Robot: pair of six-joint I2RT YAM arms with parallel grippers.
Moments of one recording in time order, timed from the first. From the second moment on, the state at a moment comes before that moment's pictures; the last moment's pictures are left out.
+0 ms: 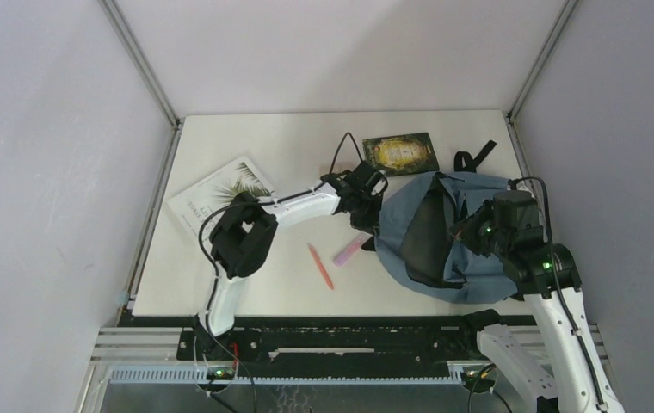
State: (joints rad) left arm -0.86 2.11 1.61 -0.54 0.19 -0.62; right arm 0.20 0.73 1.03 -1.06 0.02 0.79
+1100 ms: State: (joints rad) left arm -0.16 1.35 1.10 -0.62 -0.05 -0.61; right arm 0.50 0.89 0.82 -0.77 0.02 0.76
